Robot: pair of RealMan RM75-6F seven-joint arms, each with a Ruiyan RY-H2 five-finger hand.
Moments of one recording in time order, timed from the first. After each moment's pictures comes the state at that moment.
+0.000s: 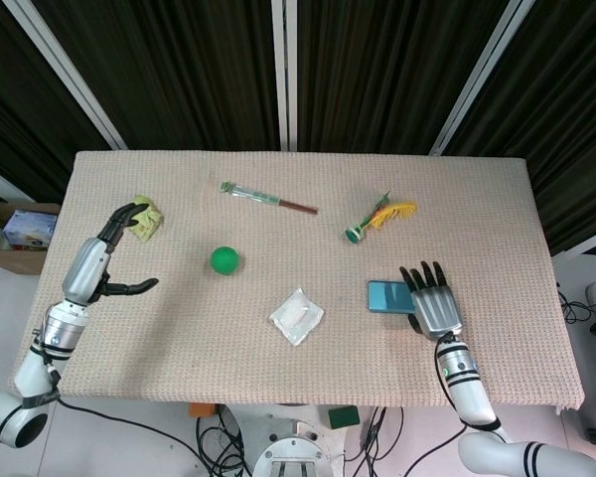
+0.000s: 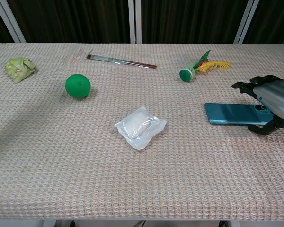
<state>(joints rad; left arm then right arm) -0.44 -1.28 -0.12 -1.43 1.57 1.39 -0.67 0.42 -1.61 0.08 -1.45 -1.19 1.19 -0.67</state>
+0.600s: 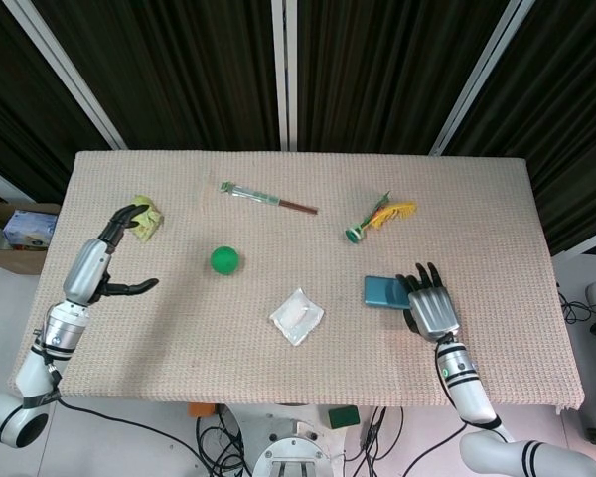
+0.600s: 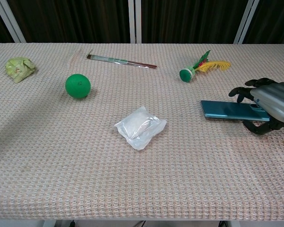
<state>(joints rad) -0.44 -1.28 -0.12 -1.42 1.56 1.38 -0.68 0.43 -1.63 0.07 -1.39 -1.24 1.17 -0.53</state>
